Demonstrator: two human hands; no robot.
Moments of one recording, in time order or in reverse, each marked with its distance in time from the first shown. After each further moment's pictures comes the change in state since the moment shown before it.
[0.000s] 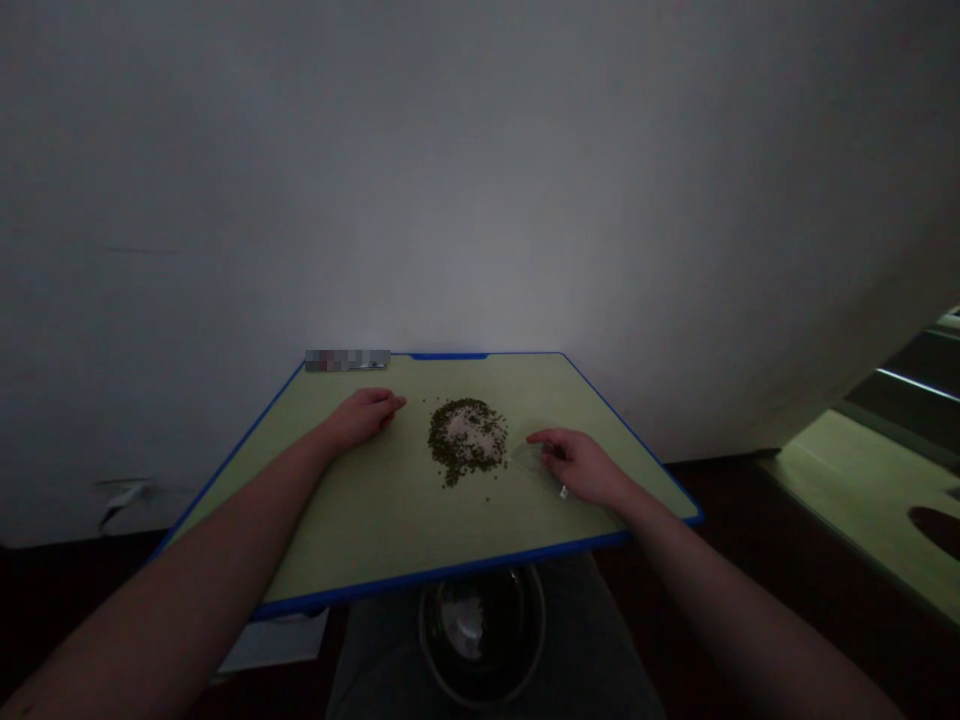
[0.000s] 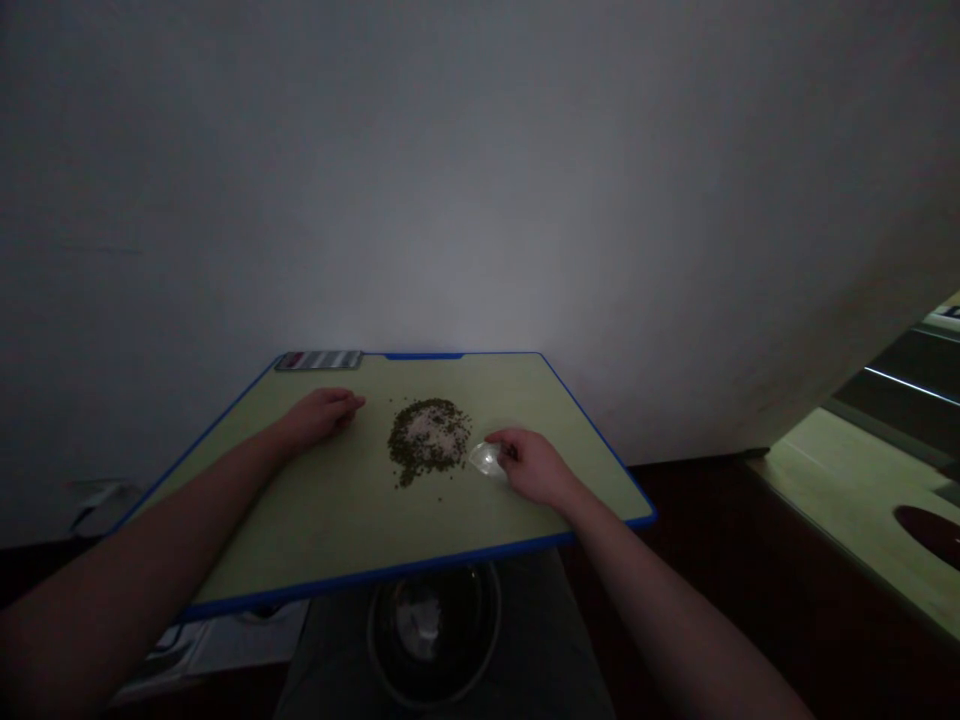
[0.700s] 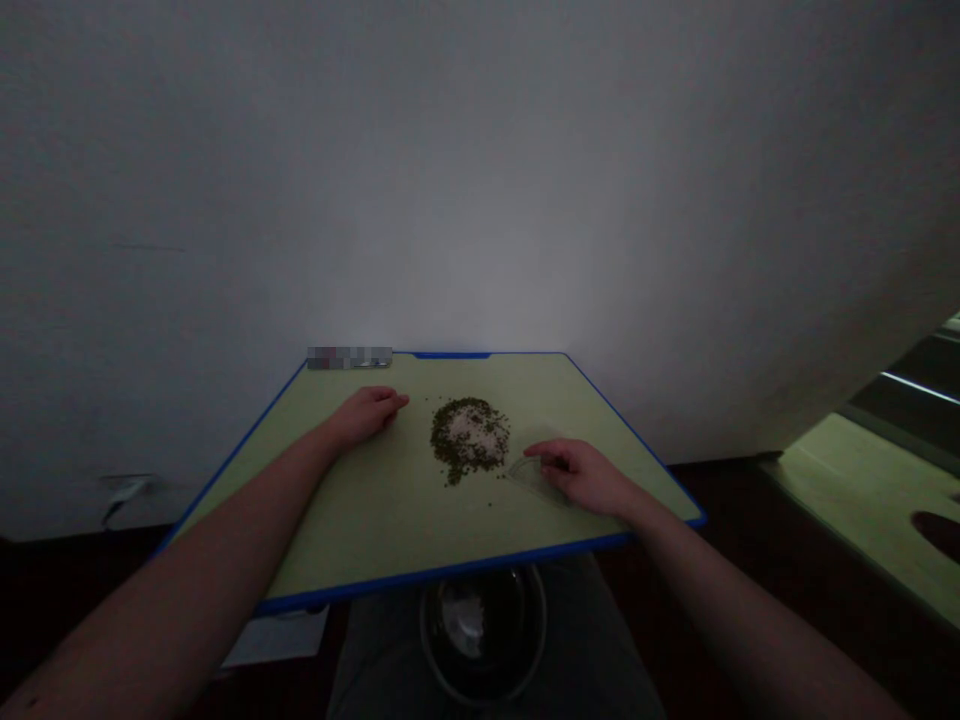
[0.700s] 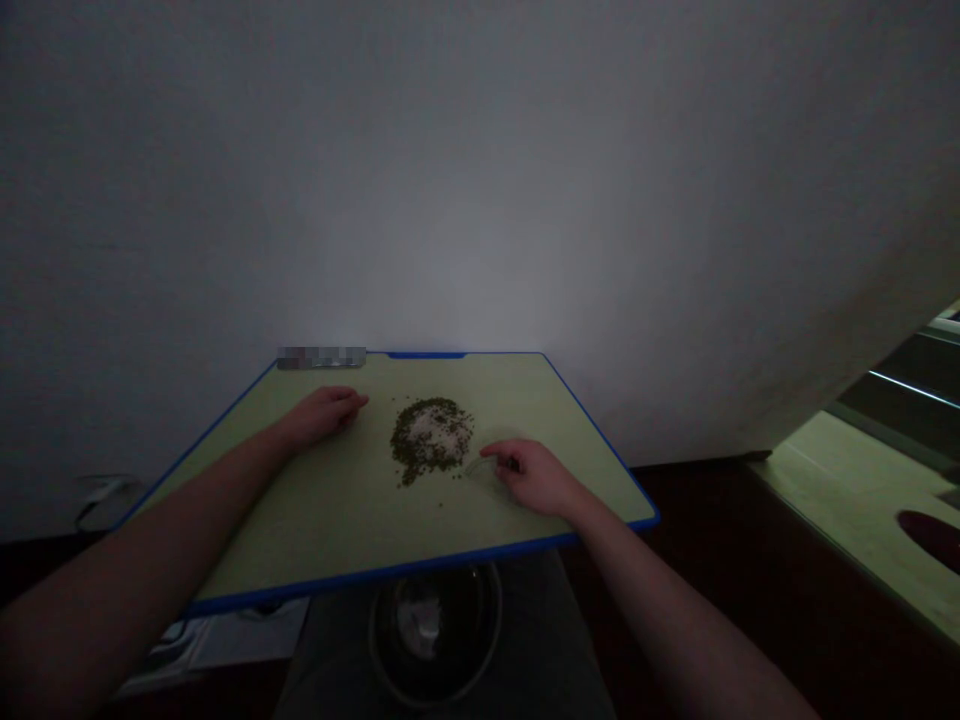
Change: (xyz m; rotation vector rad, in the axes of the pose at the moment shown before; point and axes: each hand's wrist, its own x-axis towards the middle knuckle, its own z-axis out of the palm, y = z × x) left_hand 0.000 0.000 0.001 -0.004 0.004 -0.009; right_hand -0.009 0.004 0.003 0.098 -0.128 -0.076
